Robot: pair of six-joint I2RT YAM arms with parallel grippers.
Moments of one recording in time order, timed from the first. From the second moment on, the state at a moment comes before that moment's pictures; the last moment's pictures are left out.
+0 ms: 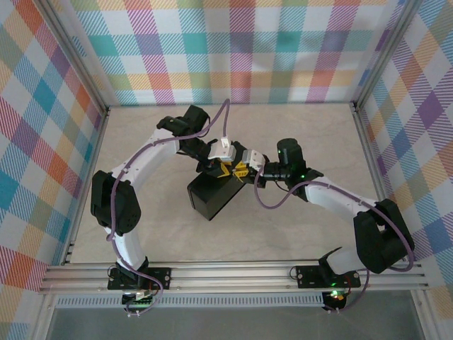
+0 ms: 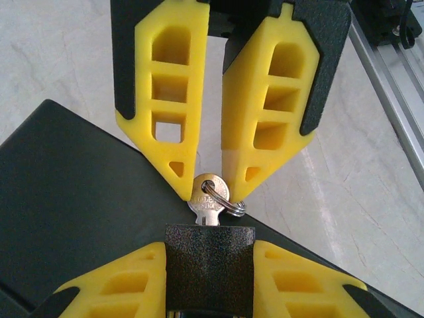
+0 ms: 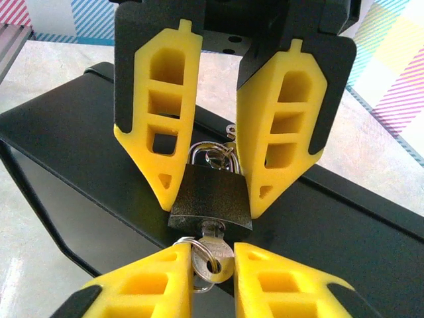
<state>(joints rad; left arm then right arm) -0.48 1.81 1.66 -1.08 0.74 1.16 0.52 1.42 0.82 0.14 -0.74 -0.56</state>
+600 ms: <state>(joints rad) -0.47 1.81 1.66 -1.08 0.74 1.14 0.51 1.45 0.94 -0.05 -0.79 -0.31</state>
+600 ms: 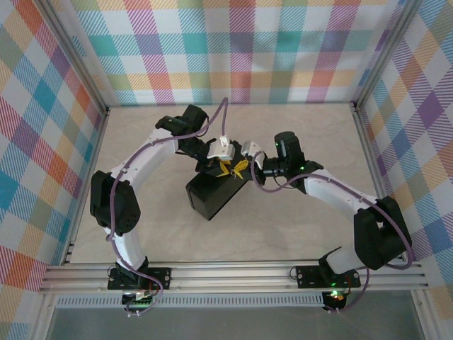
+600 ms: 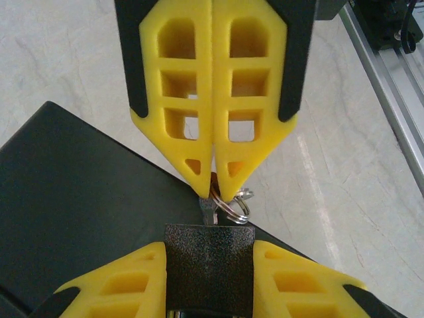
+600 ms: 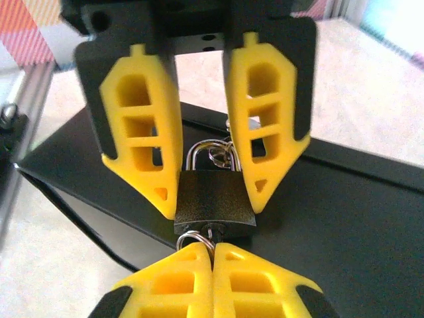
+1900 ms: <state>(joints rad) -0.49 1.78 1.62 -1.04 0.74 1.09 0.49 1.33 0.94 -0.22 -0.72 0.31</state>
